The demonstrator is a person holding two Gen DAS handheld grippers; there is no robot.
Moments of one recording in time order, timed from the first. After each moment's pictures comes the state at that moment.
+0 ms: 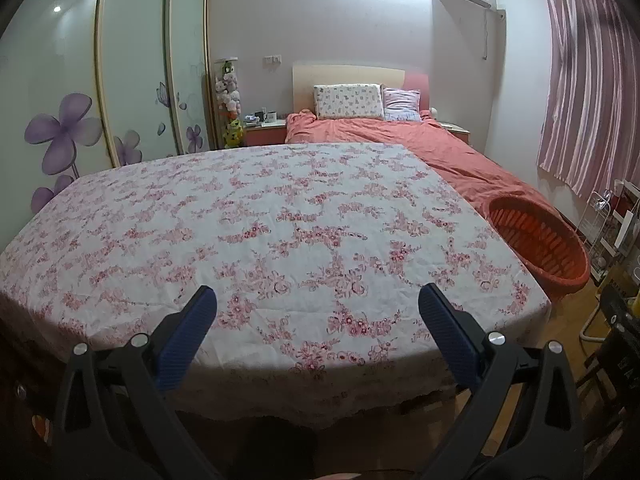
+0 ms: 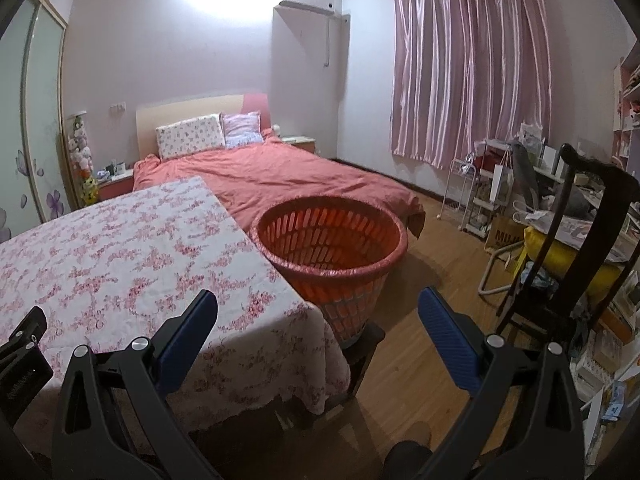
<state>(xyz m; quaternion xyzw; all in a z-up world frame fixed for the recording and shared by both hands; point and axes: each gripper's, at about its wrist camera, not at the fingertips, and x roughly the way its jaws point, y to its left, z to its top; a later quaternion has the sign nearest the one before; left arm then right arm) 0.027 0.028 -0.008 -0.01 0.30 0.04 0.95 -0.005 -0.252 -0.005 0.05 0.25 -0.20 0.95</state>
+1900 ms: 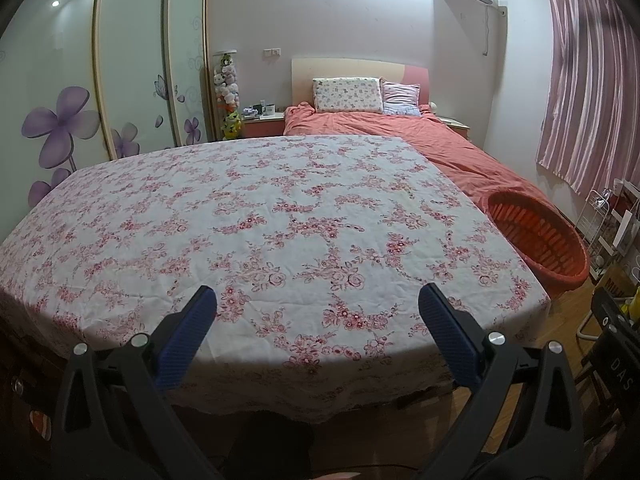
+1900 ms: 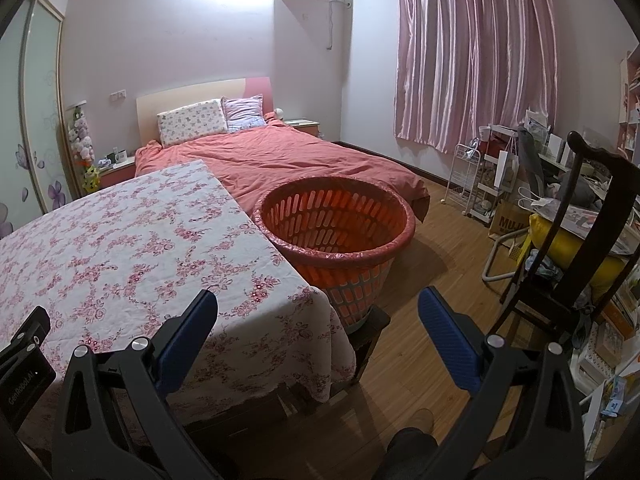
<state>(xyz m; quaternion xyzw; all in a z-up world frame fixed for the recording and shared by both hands) 0.028 0.025 -0.014 -0.01 0.31 0.04 0.95 0.002 -0.252 -0.010 0.06 0.27 -0.20 0.94</state>
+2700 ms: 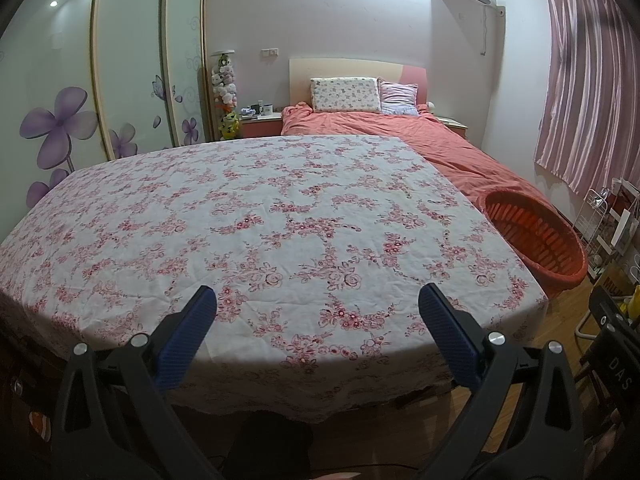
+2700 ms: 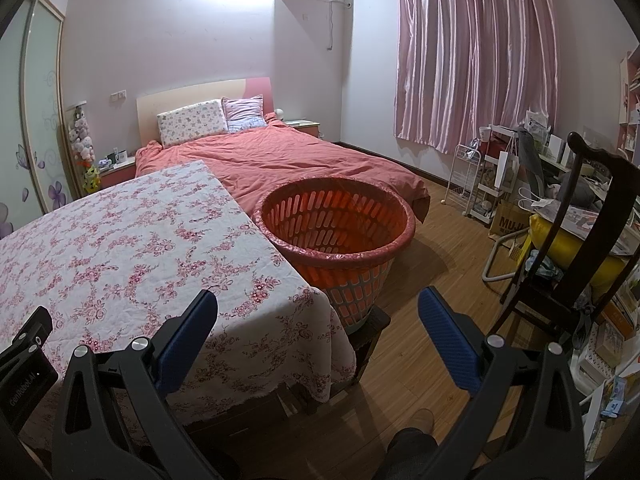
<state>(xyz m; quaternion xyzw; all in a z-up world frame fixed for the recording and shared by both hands) 0.028 0.024 -0.013 -0.01 0.31 0.04 0.95 0.002 -0.252 -0.009 0.06 0.27 -0.20 0.94</state>
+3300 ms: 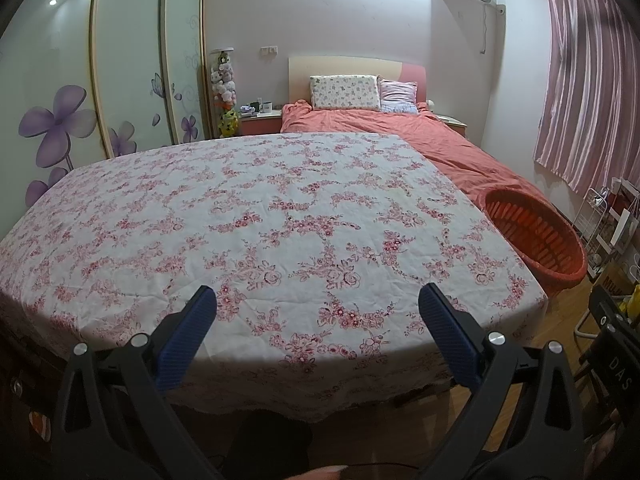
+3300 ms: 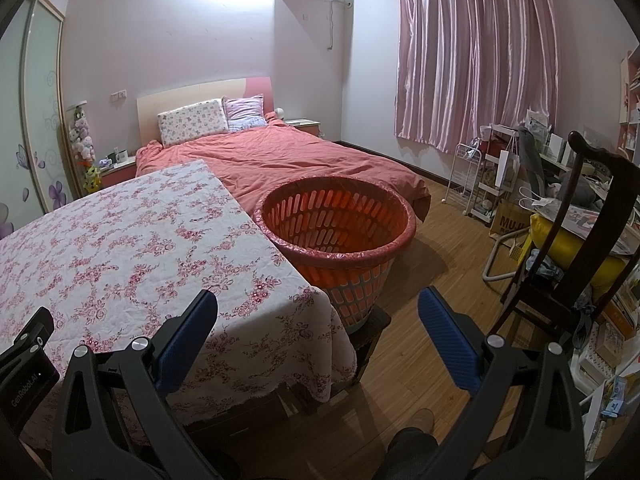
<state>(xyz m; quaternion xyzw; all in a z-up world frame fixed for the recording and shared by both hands) 0.028 0.021 -0.013 -0.01 0.31 0.04 0.95 0.003 -0.251 -0.009 0.06 0.27 -0.20 0.94</state>
